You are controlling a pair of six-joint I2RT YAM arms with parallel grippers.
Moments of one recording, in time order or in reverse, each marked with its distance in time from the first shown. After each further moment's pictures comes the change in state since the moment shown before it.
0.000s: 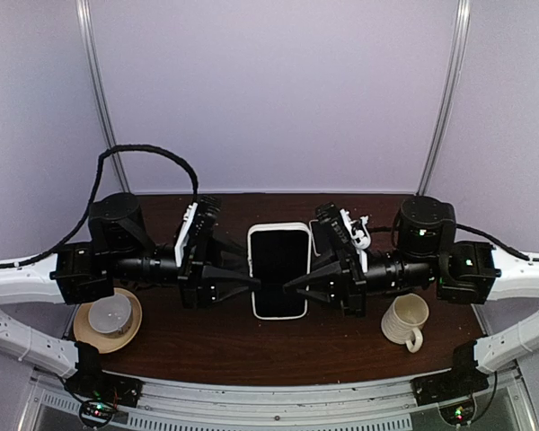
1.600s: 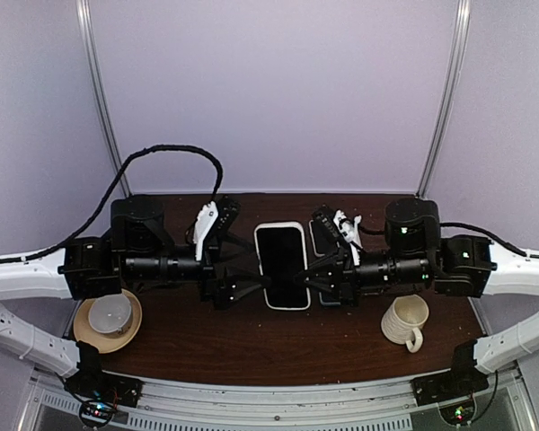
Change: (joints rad) left arm 0.002 0.057 0.025 -0.108 -0.196 -0.085; right arm -0.051 -0.008 0.006 -0.175 0.171 0.061
